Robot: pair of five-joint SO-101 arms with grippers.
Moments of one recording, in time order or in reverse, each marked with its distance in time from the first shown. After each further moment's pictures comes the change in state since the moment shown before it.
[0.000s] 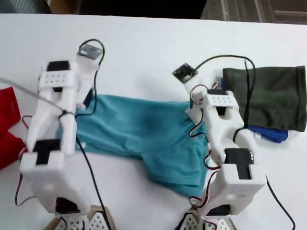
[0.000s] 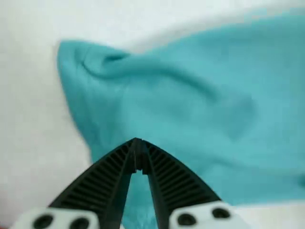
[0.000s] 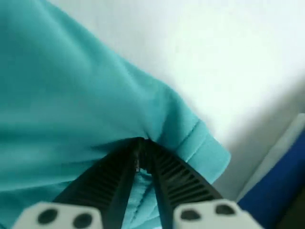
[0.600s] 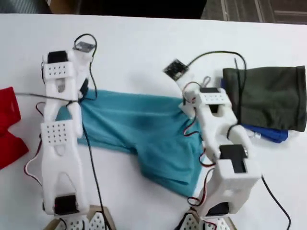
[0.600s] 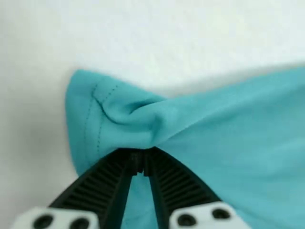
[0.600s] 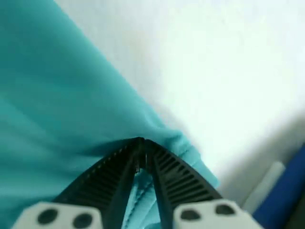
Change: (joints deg) left arm -4.1 52.7 -73.8 24.8 0.2; right arm -4.4 4.1 -4.7 -5.4 2.3
